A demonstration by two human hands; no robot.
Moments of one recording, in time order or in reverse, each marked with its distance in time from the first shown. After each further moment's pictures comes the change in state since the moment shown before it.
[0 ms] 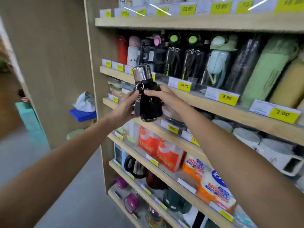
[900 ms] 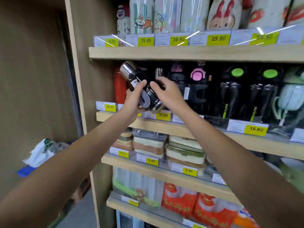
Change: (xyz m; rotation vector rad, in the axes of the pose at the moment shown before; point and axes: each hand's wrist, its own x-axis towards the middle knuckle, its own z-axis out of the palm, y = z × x) left_hand 0.265 0.099 -0.156 -0.180 -0.107 0.049; right_hand 0.258 -0.070 0.070 -0.497 0.732 -0.225
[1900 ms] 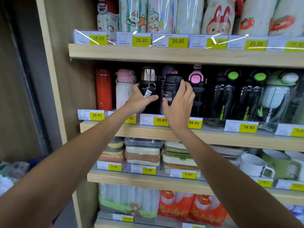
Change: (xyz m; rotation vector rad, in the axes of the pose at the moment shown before) left_hand 0.095 -0.022 0.005 0.685 -0.184 0.238; right_hand -0.015 0.043 0.019 -0.664 0.596 0.038
